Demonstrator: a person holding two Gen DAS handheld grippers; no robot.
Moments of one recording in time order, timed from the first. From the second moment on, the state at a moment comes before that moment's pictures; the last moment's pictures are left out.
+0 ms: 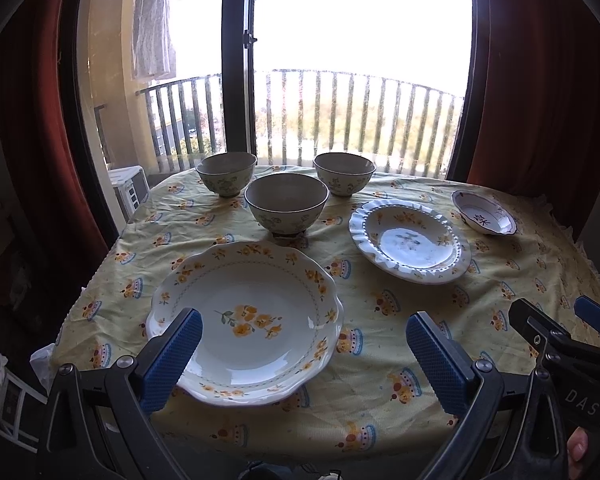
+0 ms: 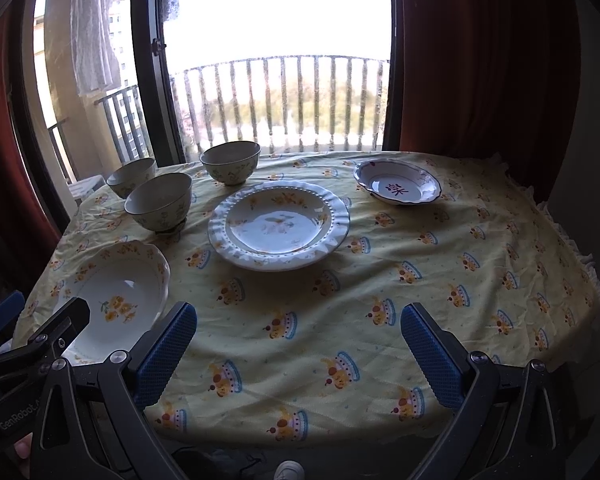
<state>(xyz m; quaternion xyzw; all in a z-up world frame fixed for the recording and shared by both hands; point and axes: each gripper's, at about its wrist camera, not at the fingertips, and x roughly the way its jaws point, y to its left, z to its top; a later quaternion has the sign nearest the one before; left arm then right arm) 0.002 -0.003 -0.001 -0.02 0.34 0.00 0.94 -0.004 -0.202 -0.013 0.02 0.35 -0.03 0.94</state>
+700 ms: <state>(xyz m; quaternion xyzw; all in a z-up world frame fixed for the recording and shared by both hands) 0.003 -0.010 0.000 -0.02 0.34 0.00 0.94 -0.003 -0.206 -0.013 0.02 0.35 -0.03 0.94</state>
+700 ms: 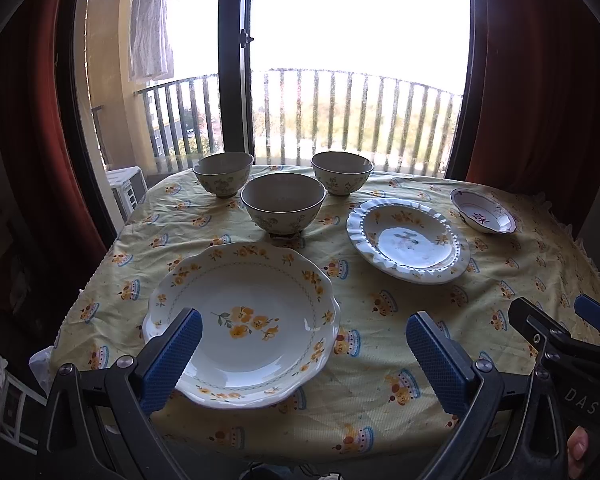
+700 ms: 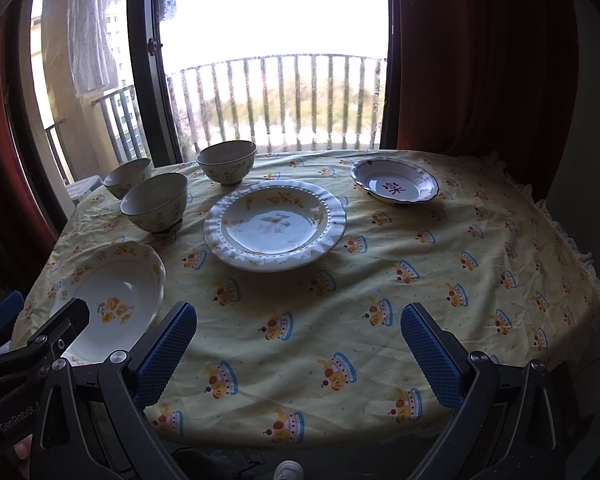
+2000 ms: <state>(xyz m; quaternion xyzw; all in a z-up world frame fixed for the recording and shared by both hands) 0.102 0.087 -0.032 0.01 0.44 0.01 0.90 0.090 -0.083 -0.048 0.01 0.43 0.03 0.90</state>
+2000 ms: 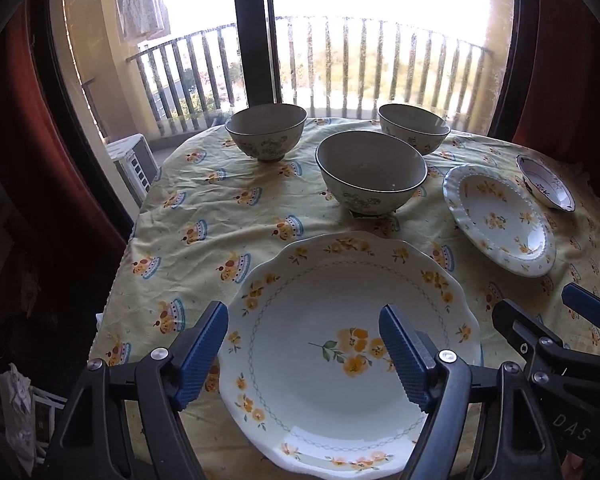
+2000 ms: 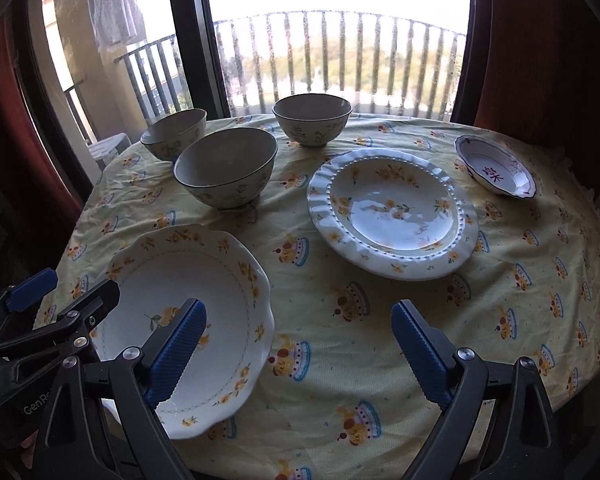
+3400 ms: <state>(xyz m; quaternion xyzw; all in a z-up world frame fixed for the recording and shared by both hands) 0.162 0.125 -0.109 -0.02 0.57 -0.06 0.82 0.157 -0.030 -0.127 0.02 0.58 -0.02 0.82</state>
